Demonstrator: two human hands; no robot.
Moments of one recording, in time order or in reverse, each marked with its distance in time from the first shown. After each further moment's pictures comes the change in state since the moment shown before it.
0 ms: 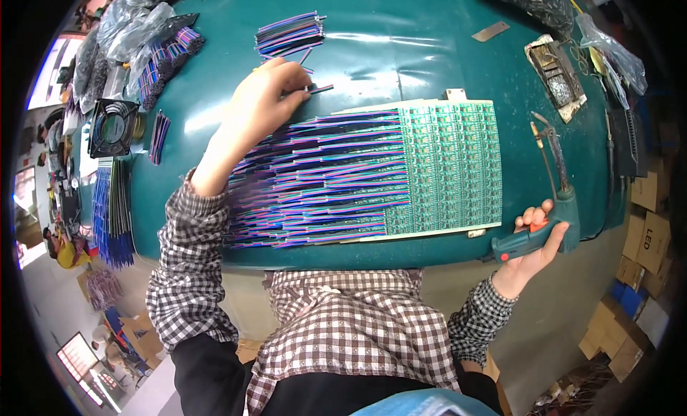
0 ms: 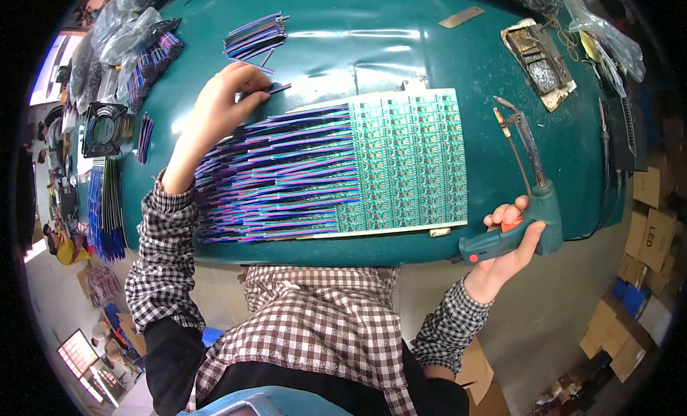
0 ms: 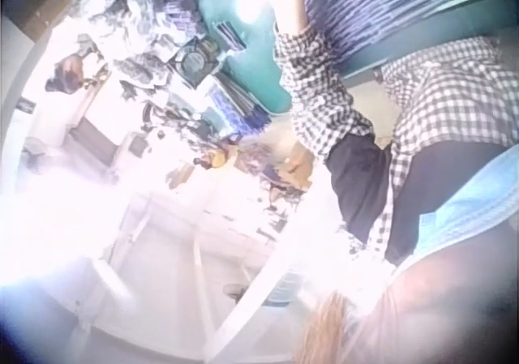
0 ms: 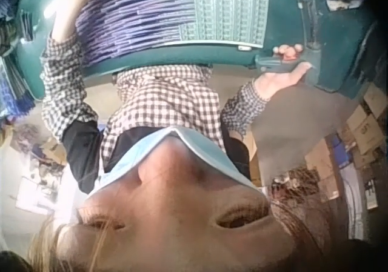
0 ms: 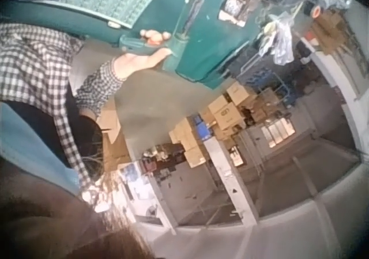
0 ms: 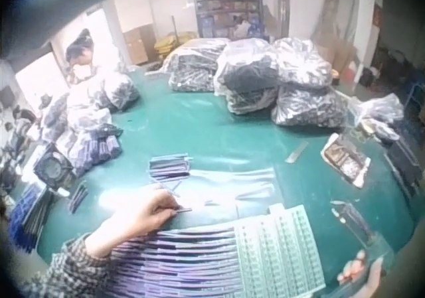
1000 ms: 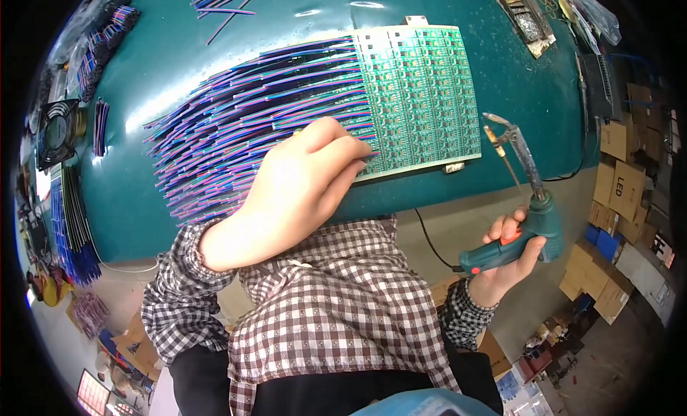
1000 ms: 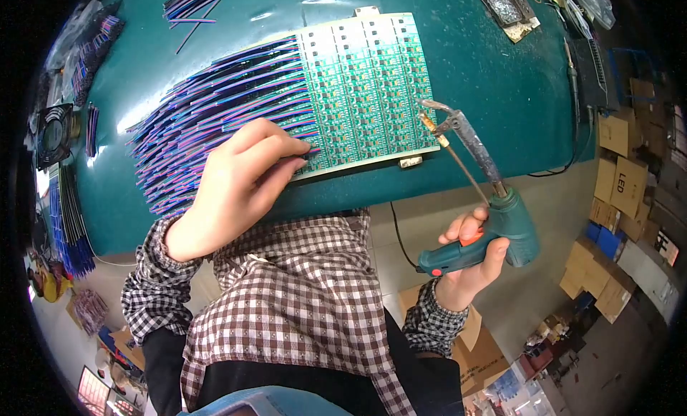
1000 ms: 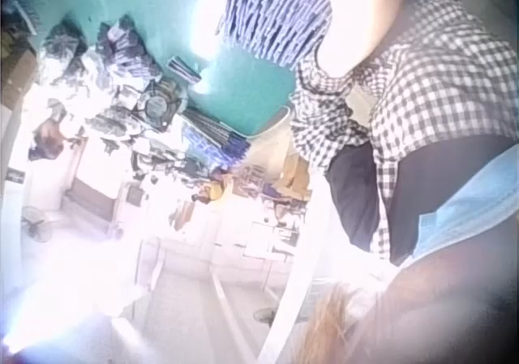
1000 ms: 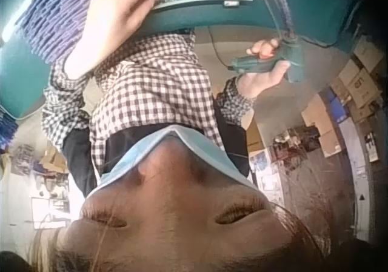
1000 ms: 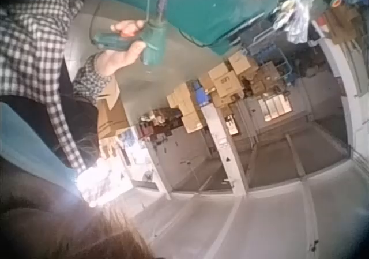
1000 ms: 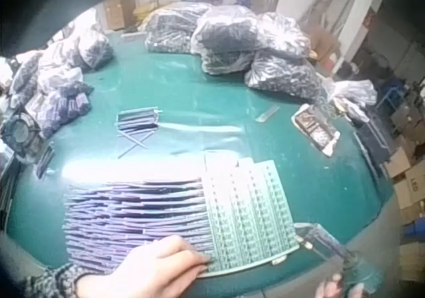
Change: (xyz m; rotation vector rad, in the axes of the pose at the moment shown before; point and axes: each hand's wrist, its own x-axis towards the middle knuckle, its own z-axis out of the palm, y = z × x) left_hand -0.085 0.129 0.045 -0.419 -0.065 0.212; right_hand -0.095 -0.036 0.018 -0.160 0.021 0.043
